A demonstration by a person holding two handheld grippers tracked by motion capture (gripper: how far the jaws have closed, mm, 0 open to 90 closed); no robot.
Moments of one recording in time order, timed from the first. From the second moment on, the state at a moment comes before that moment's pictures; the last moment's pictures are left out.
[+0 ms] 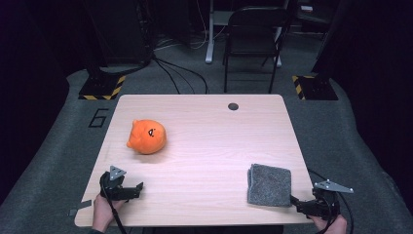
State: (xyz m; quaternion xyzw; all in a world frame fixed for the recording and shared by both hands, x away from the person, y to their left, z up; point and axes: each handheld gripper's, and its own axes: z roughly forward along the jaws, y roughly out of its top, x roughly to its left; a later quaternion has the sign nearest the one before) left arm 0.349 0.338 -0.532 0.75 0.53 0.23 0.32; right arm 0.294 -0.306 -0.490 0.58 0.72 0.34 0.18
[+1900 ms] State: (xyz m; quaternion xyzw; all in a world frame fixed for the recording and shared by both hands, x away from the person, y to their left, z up) left arm 0.350 0.338 -0.532 0.75 0.53 0.23 0.32; right arm 0.352 -0.232 -0.490 0.50 0.80 0.30 0.17
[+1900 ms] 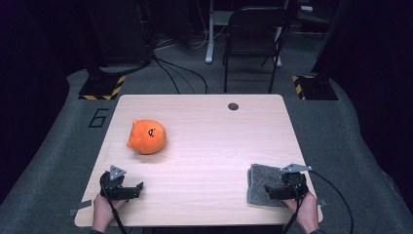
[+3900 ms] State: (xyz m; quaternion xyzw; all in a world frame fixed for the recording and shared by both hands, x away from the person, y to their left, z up) left arm 0.351 0.338 -0.532 0.75 0.53 0.23 0.32; right arm 0.393 -0.249 -0.449 0.49 0.77 0.32 0.25
